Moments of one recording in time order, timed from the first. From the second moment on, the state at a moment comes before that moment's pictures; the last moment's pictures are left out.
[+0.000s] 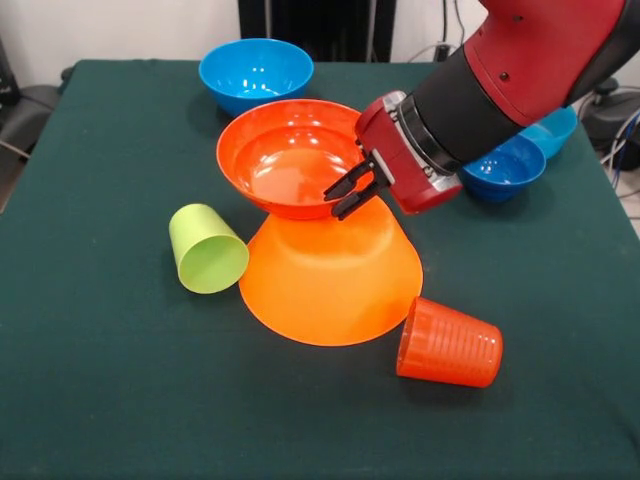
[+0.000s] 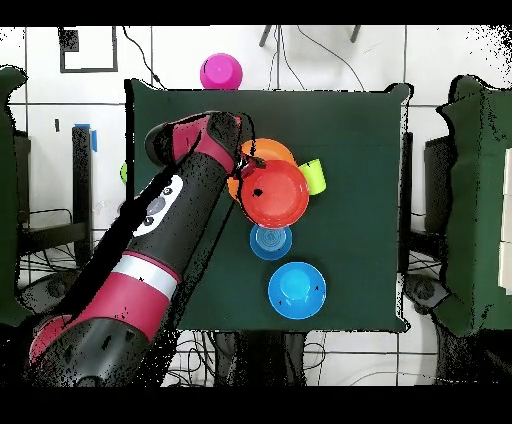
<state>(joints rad) 0.28 0.03 -0.82 0.87 0.18 0.93 2.67</state>
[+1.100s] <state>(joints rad) 0.27 0.06 -0.83 0.80 0.19 0.99 2.67</state>
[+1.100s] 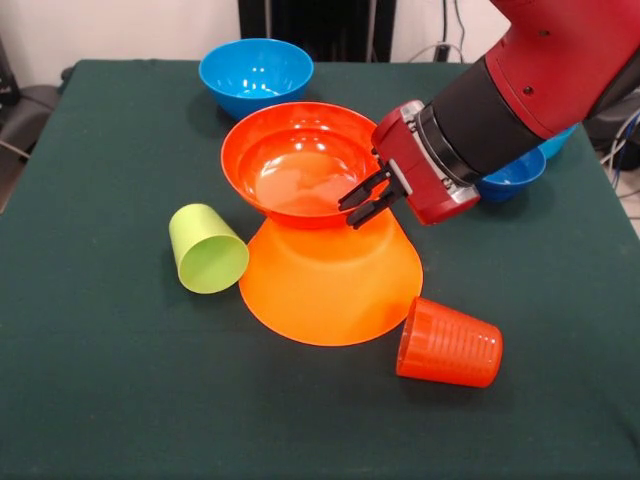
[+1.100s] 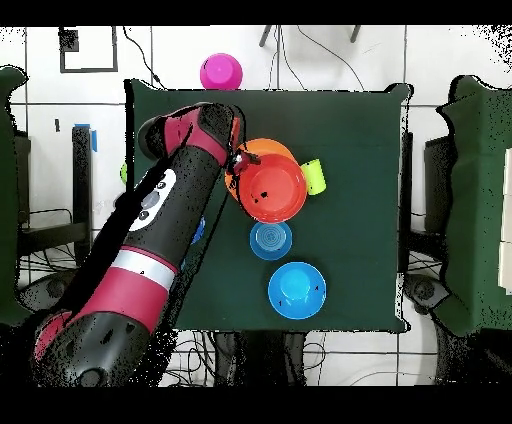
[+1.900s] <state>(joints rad) 0.27 0.07 -0.84 0.78 0.19 1.01 2.67</state>
